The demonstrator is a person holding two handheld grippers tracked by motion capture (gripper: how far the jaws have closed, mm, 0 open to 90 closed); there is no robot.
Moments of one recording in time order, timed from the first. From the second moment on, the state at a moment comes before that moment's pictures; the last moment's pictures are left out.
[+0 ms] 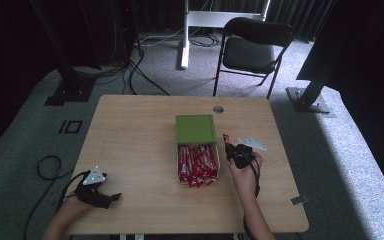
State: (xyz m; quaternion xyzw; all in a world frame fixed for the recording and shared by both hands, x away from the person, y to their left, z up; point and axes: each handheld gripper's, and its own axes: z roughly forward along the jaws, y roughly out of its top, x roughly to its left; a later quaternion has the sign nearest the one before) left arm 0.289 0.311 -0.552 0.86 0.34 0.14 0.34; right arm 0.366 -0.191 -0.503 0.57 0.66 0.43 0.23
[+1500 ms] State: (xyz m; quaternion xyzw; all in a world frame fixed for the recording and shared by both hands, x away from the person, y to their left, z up) left arm 0.289 0.311 -0.552 0.86 0.34 0.14 0.34; right arm 0.357 -0.219 -0.528 0.55 0.70 0.41 0.22
